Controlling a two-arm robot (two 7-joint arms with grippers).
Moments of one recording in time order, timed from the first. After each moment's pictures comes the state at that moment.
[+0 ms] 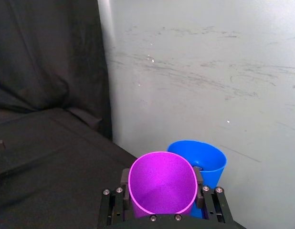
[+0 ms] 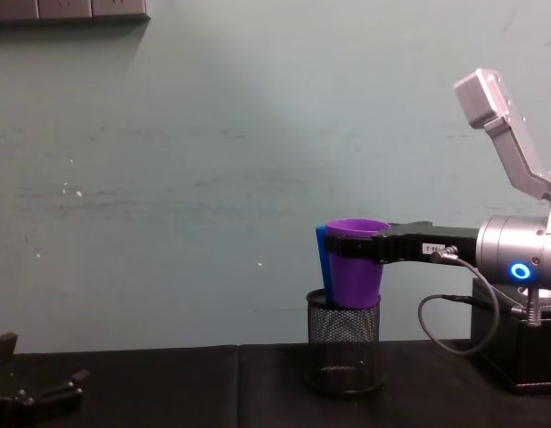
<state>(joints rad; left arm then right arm) -0.20 0.60 0.45 -1.41 -0.25 -0.12 0.03 0.83 0.19 -0.44 -0.73 0.37 -0.09 0.64</state>
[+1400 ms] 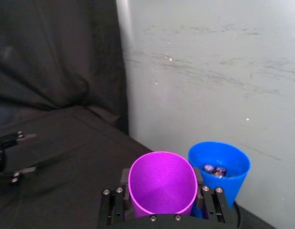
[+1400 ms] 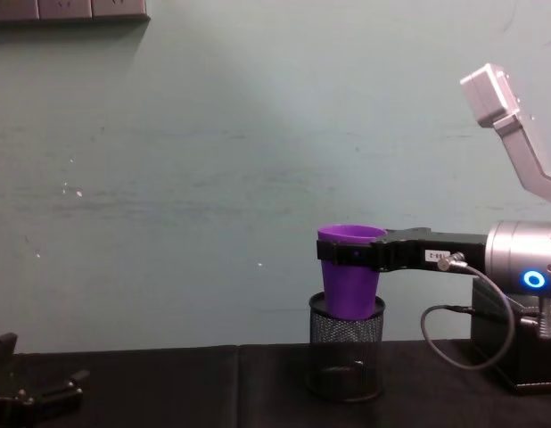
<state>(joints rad) -0.20 0.60 0.45 -1.41 -0.25 -0.12 0.03 0.73 0.24 -0.43 -0.91 0.39 -0.01 0.66</state>
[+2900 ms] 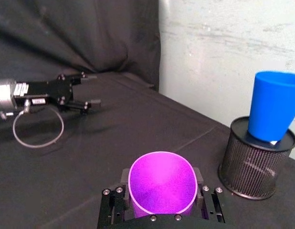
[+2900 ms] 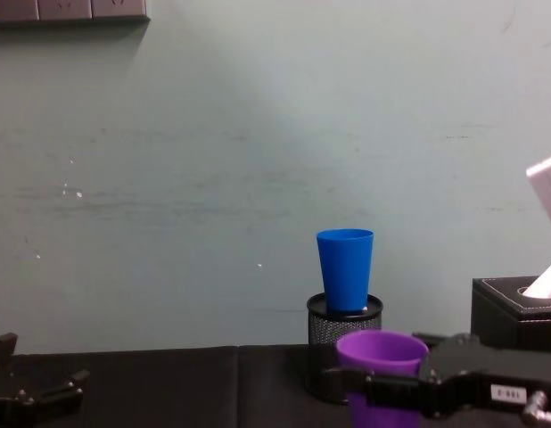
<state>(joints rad) -0.20 0.60 0.45 -1.41 -0.25 -0.12 0.03 0.40 0.45 -0.50 -1.29 0.43 -0.04 0.62</state>
